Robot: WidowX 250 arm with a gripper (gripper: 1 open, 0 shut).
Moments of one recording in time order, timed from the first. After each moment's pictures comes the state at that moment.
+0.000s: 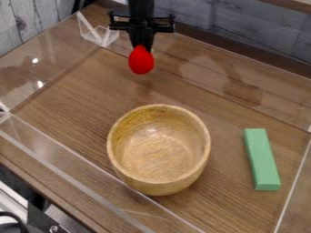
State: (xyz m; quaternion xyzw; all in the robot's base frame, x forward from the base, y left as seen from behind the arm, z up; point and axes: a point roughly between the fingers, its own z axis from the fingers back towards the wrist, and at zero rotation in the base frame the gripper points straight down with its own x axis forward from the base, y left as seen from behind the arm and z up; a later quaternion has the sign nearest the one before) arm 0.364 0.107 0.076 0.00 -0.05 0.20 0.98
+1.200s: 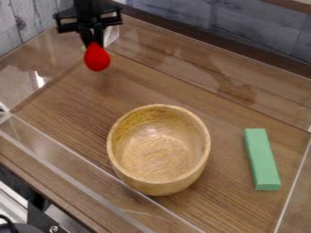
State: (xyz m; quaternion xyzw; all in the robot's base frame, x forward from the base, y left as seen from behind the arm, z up) arm 0.321 0.186 0.074 -0.01 -0.07 0.37 0.93
